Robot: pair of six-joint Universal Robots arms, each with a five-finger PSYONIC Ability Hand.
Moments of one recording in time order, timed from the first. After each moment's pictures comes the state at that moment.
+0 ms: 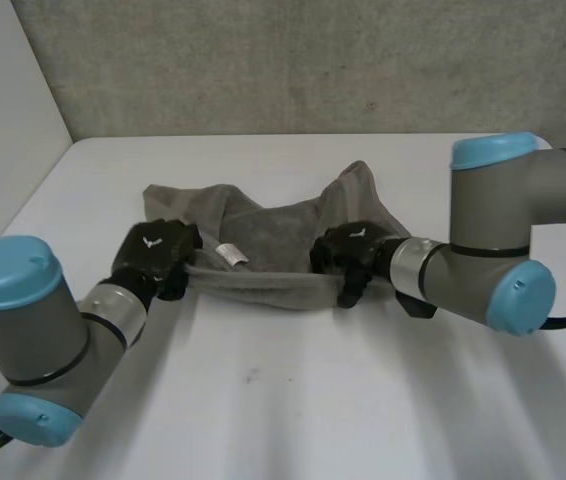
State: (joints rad) left arm 4.34 -1.97 -1.79 3.57 -1.44 3.28; right arm 2.03 -0.78 0.98 0.34 1.17 2.84; left_hand 1.16 1.22 1.22 1.22 1.03; right_hand 0.79 0.67 0.67 0.67 0.54
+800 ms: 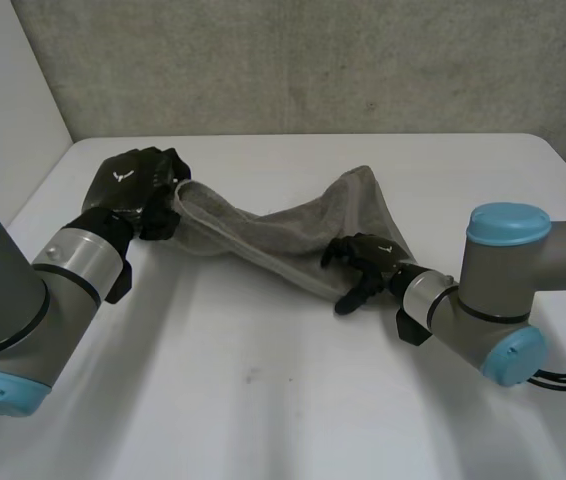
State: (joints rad) left arm 4.34 -1.78 -1.71 3.49 -1.45 3.09; right arm 1.97 -0.78 1.31 -0.15 1.21 3.27; left_hand 1.16 1.22 1.22 1.22 1.03; right_hand 0.55 0.48 0.48 0.48 0.29
